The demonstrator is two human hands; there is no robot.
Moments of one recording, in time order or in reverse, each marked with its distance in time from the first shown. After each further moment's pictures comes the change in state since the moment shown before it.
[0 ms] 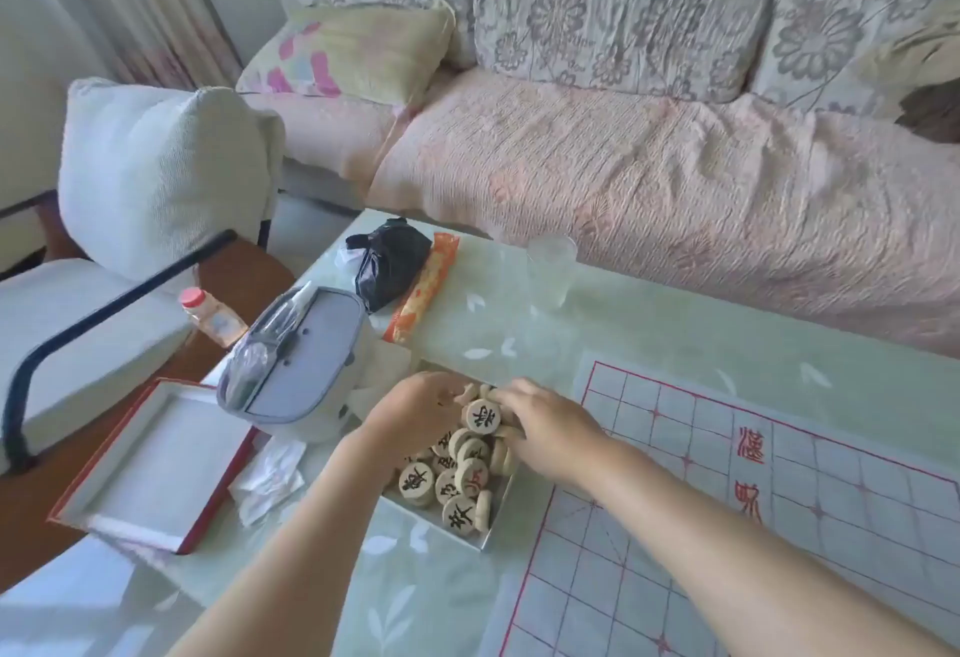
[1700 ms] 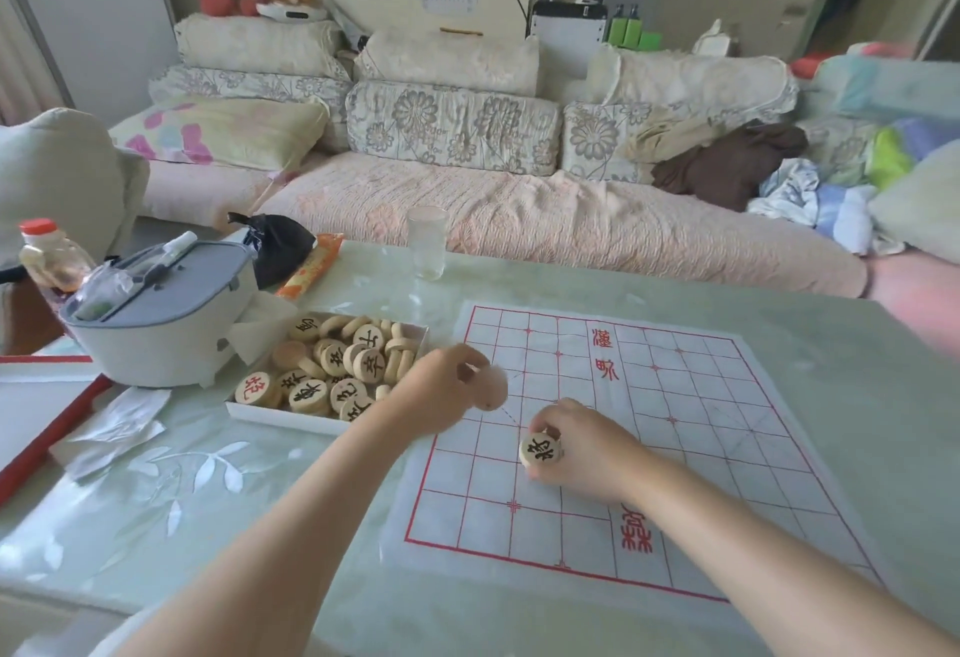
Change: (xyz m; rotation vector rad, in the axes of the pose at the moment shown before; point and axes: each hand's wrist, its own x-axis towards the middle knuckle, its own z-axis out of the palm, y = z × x) left_hand -0.081 0.033 0.165 -0.273 0.086 0.439; right_hand -0.208 0.060 0.122 -0.057 0.236 0.412
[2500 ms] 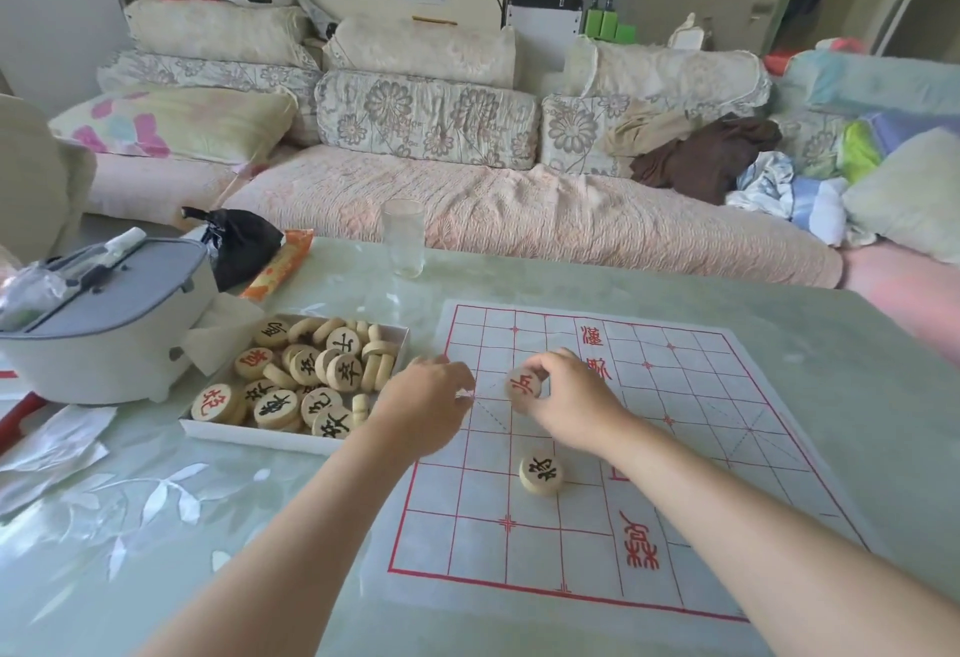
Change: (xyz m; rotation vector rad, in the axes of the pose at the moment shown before) left_hand 0.023 -0.019 0.021 0.447 0.036 0.157; right_hand 0.053 0.009 -0.008 0.182 0.323 0.000
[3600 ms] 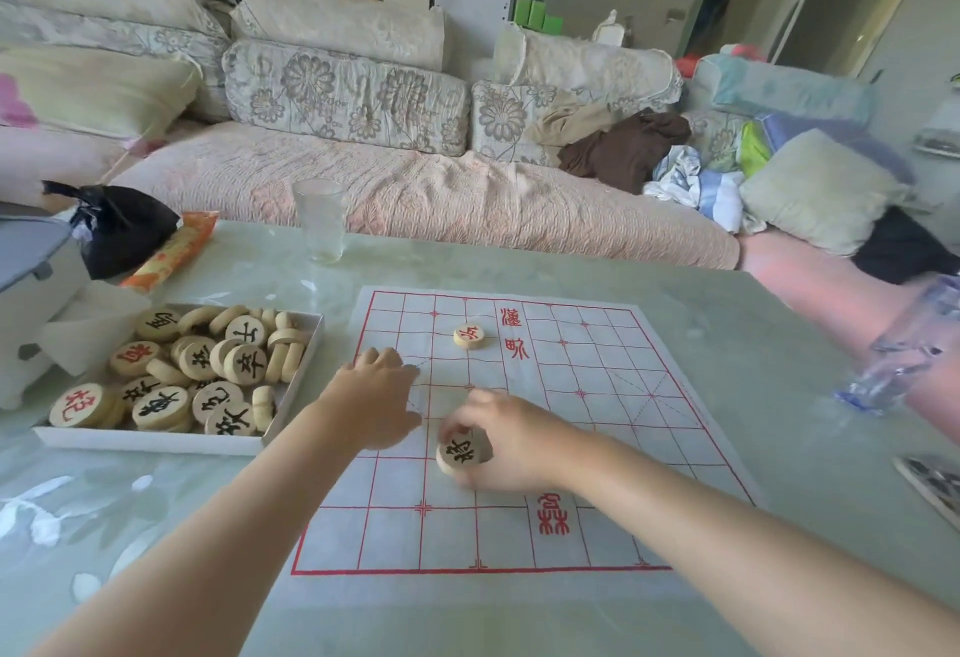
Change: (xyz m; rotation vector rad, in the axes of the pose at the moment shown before) left_hand 0.012 0.025 0.021 0.326 -0.241 0.100; right_hand -0.058 0.007 -0.014 -0.177 -0.339 -0.159
